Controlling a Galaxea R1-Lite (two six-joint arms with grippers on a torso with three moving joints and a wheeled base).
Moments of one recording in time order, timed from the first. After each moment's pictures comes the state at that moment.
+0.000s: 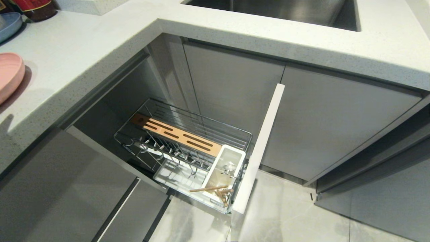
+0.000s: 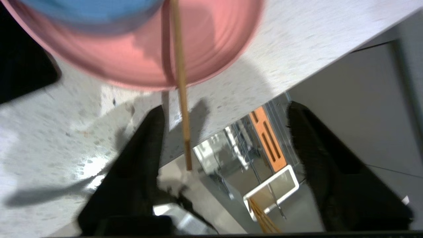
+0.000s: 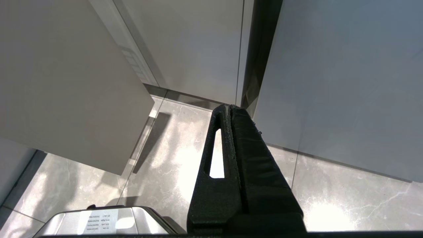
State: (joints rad) left arm 0.23 1.15 -1.75 0.99 0.01 -0.59; right arm 0.00 0.00 0.00 -0.01 -0.04 0.08
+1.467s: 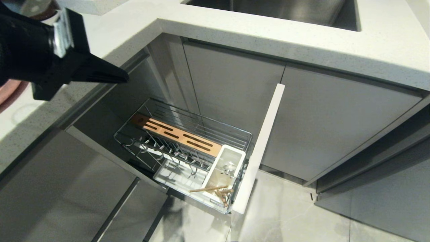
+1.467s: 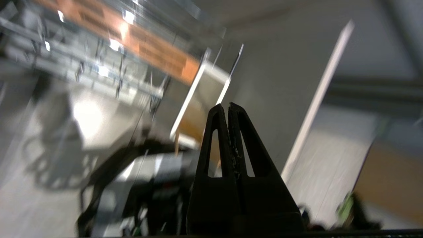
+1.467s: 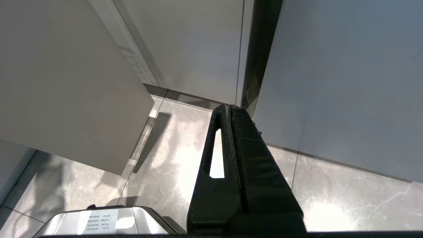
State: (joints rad) left arm -0.61 1.44 -1.82 0.86 0.14 -0.58; right arm 0.00 0.00 0.00 -0.01 -0.04 0.08
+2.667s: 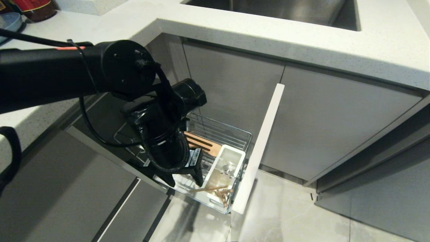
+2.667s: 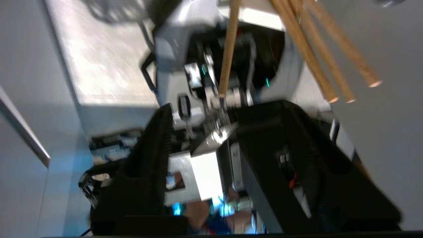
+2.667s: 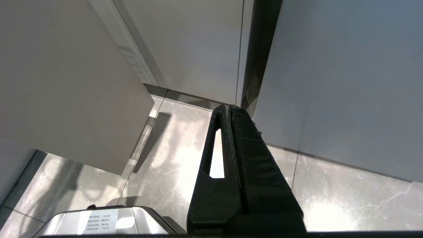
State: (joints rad) left arm -0.66 1.99 -1.94 1.32 -0.03 -0.46; right arm 0.00 0.00 0.00 -0.01 -0.04 0.08
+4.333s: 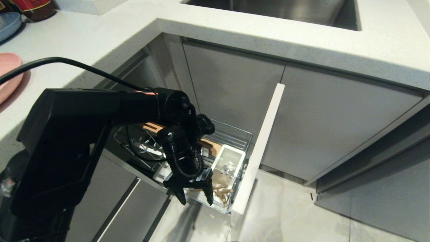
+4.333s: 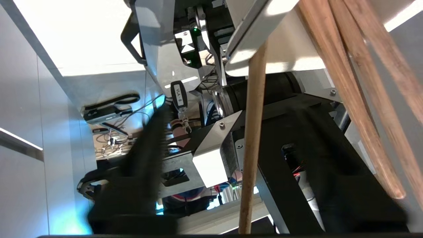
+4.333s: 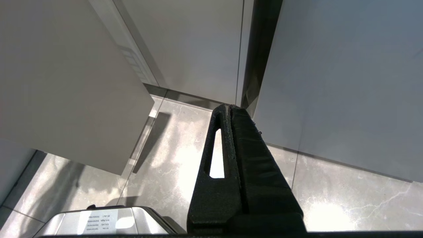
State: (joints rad) left arm -0.58 2.23 -1.96 1.33 -0.21 -0.30; right arm -0.01 0.00 0.00 -0.01 -0.04 0.08
